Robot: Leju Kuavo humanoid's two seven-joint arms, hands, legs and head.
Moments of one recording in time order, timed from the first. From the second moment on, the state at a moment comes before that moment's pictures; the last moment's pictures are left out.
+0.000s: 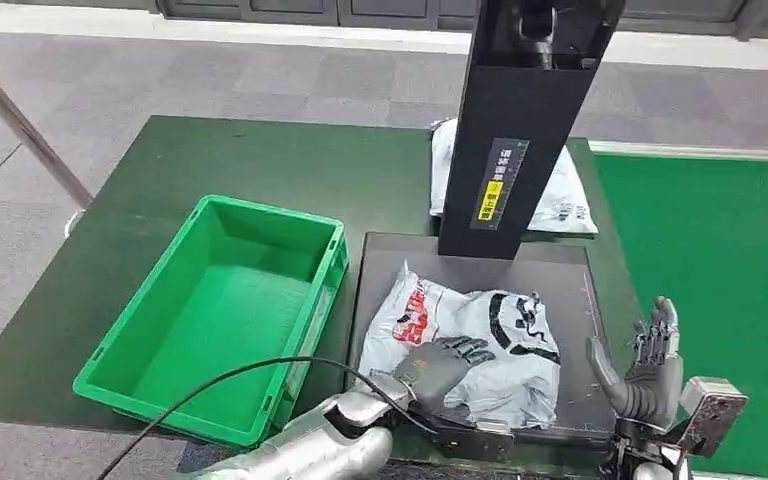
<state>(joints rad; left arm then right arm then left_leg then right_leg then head) -0.56 -0.37 -1.15 -0.53 -0.75 0.26 0.05 0.09 0.02 -0.20 -1.40 -0.14 -0.01 -0.51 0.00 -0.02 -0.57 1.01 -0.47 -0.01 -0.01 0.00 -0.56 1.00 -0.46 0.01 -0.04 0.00</state>
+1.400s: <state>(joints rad) -0.32 -0.35 0.06 -1.32 -1.19 0.70 -0.52 0.14 0.04 -0.23 -1.40 -0.17 -0.01 -0.48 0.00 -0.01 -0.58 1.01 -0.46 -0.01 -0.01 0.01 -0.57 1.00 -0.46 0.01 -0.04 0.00</state>
